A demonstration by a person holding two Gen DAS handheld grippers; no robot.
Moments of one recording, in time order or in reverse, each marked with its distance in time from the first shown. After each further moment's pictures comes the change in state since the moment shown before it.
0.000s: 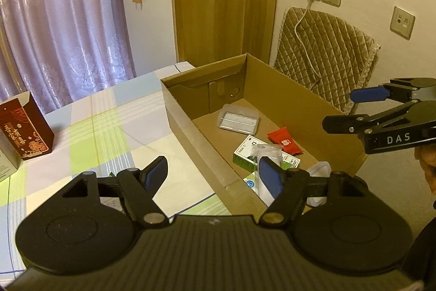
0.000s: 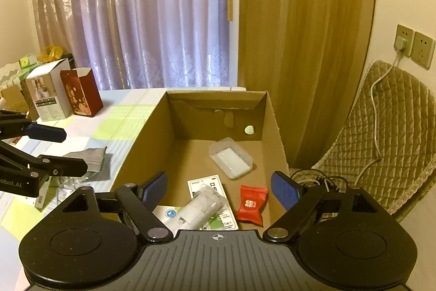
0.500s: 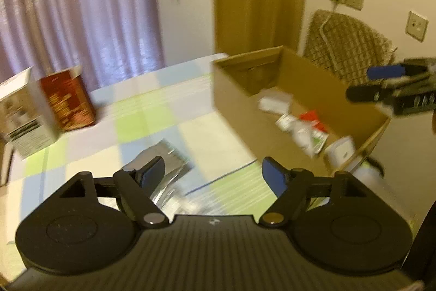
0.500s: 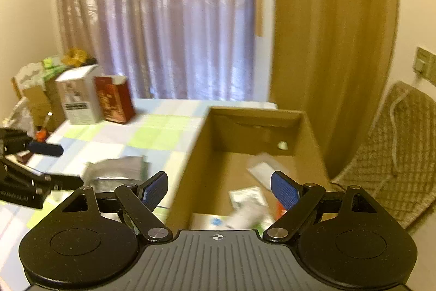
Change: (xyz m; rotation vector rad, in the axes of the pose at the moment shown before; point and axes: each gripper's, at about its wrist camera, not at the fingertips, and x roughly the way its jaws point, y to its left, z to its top) left arm -0.066 0.056 -0.056 -0.055 0.008 0.111; right arm -0.025 0.068 0.011 -0.051 -0.053 0.100
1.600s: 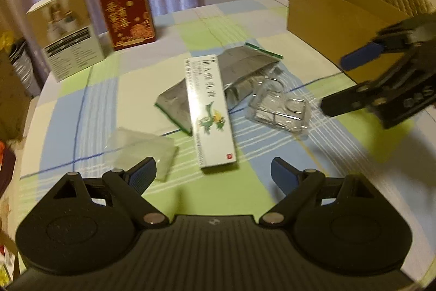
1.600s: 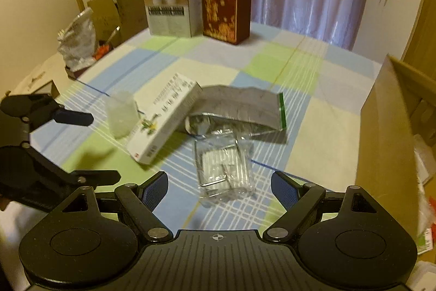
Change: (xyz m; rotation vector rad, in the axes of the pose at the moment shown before) left arm 0.040 0.103 -0.133 -0.029 0.105 0.095; right arm 0.163 0.152 -0.061 -0.228 0.295 0.240
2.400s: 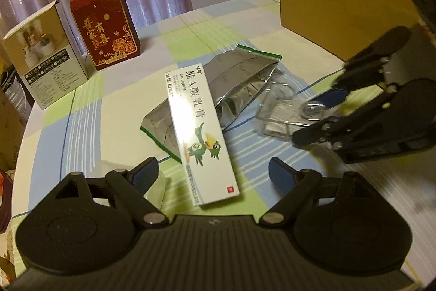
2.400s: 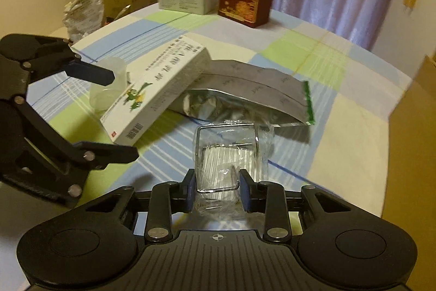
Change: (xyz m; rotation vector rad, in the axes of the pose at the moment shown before) left arm 0.044 -0.008 0.016 0.092 -0.023 0.012; right arm 0.046 0.003 -0.017 -0.093 0.010 -0.007
